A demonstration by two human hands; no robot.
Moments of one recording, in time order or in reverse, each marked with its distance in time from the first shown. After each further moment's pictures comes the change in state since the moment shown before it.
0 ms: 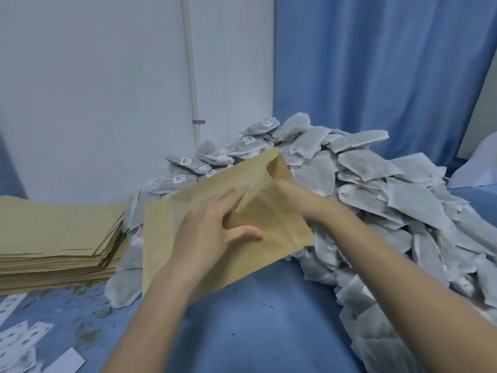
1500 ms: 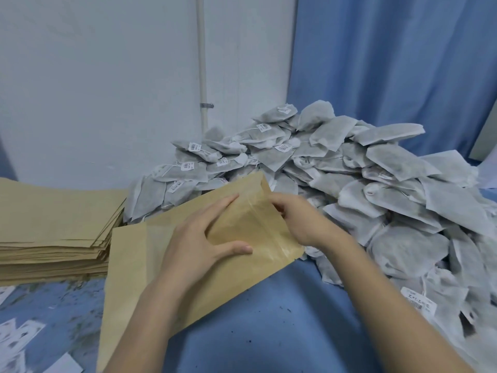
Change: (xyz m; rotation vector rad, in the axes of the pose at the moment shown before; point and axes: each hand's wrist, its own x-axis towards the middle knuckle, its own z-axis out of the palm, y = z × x) left_hand -0.020 -0.078 0.007 -0.210 -0.015 -0.167; right_hand 0.031 0.029 0.060 0.045 0.120 -0.114
